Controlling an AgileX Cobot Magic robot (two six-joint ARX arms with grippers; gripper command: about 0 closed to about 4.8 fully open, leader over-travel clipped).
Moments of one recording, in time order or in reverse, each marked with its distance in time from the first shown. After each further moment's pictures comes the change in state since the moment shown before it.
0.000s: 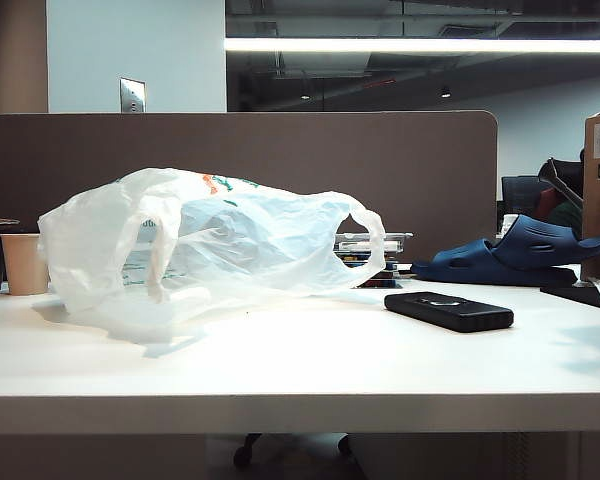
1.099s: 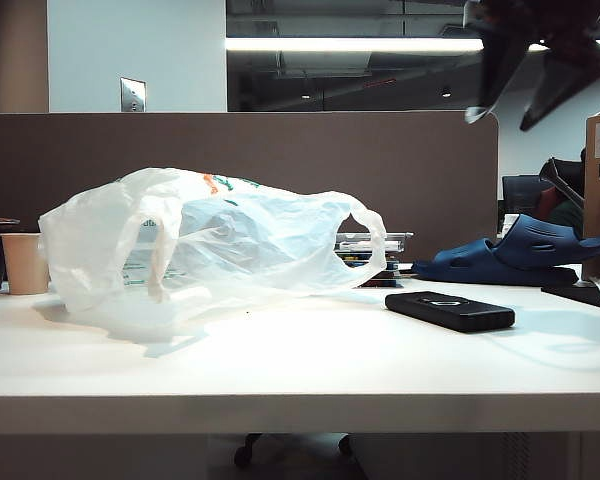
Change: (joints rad) left arm 0.000 0.000 0.000 0.000 0.000 0.000; right arm 0.067 0.424 0.076 0.049 0.080 -0.121
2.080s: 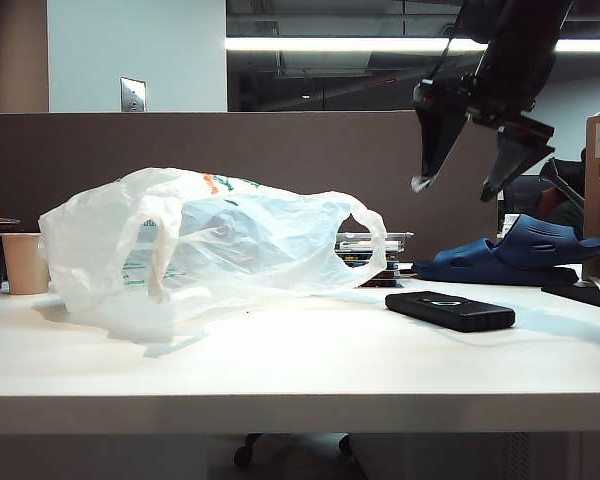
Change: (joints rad) left arm 0.000 0.000 0.000 -0.007 0.000 0.000; right arm 0.067 0.277 0.166 -0.032 0.006 -0.026
